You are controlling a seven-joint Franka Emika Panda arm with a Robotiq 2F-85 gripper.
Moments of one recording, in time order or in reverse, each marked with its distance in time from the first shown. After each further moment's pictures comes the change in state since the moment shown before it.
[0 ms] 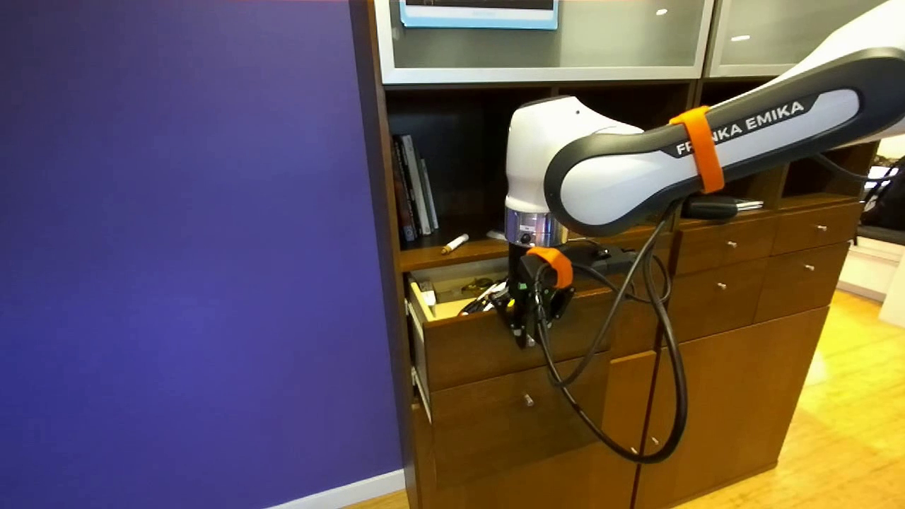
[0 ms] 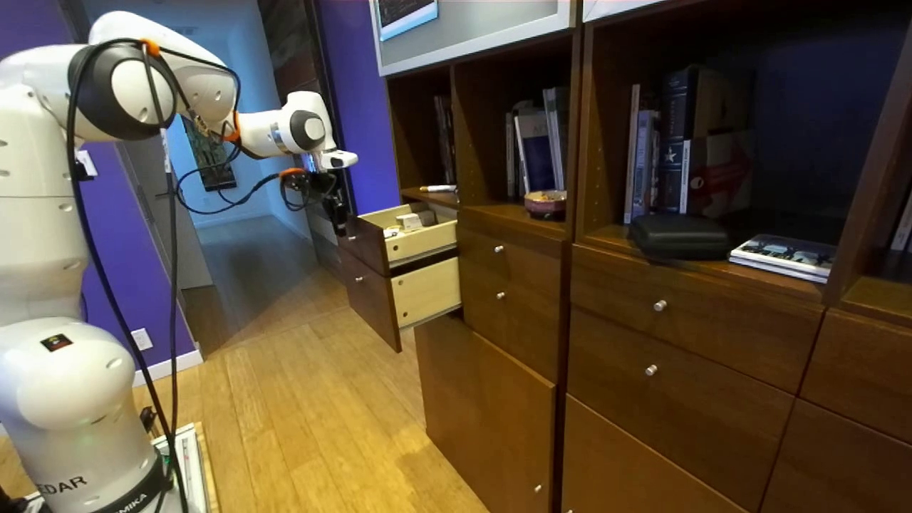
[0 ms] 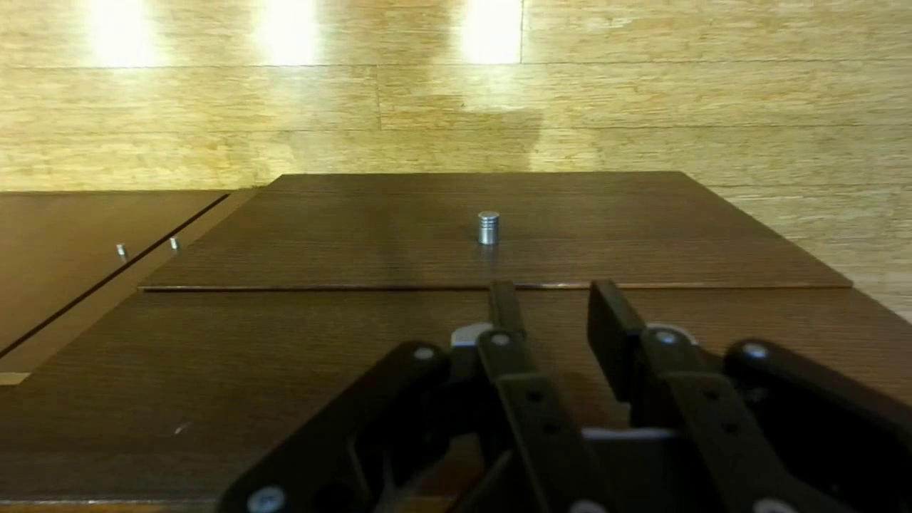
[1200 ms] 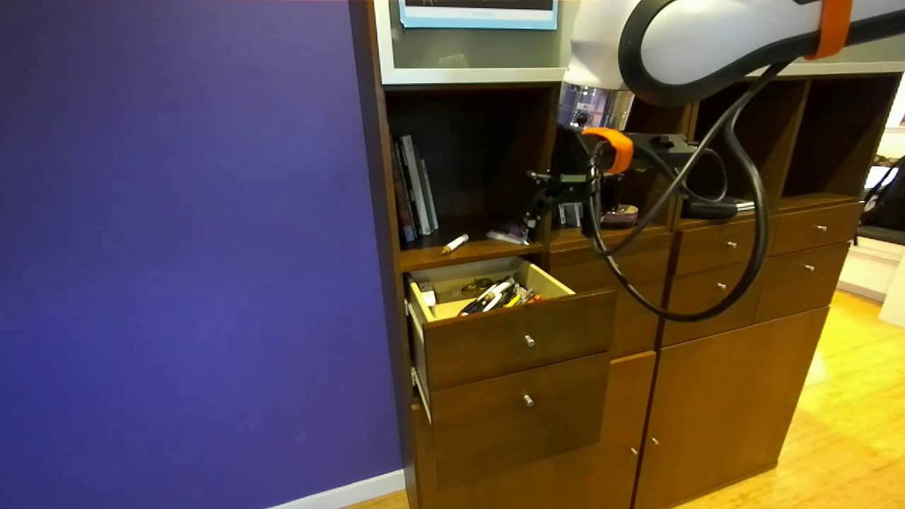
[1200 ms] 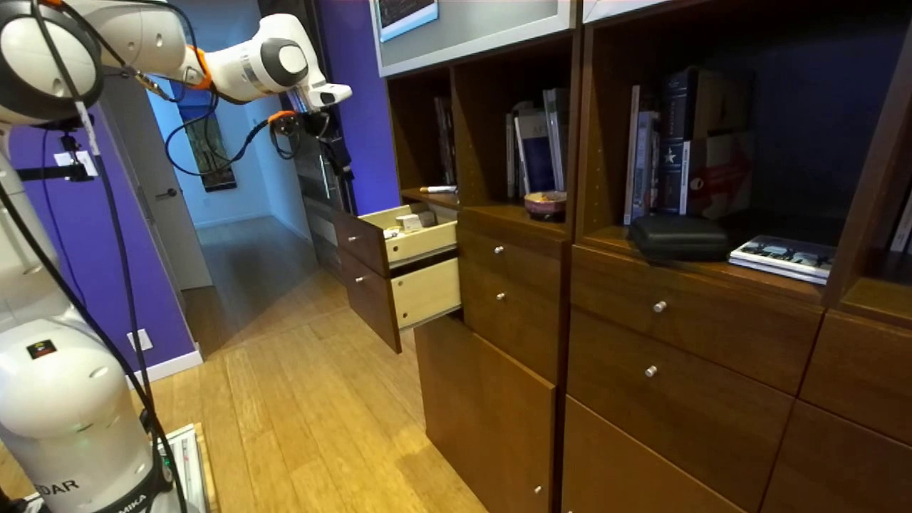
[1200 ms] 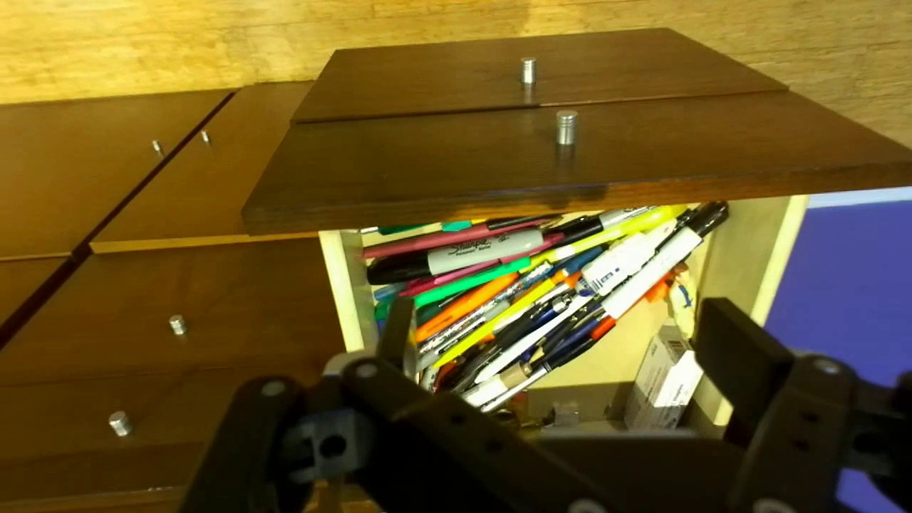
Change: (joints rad) arm -0.118 -0.222 0.029 0.040 -0.013 -0.076 -0.048
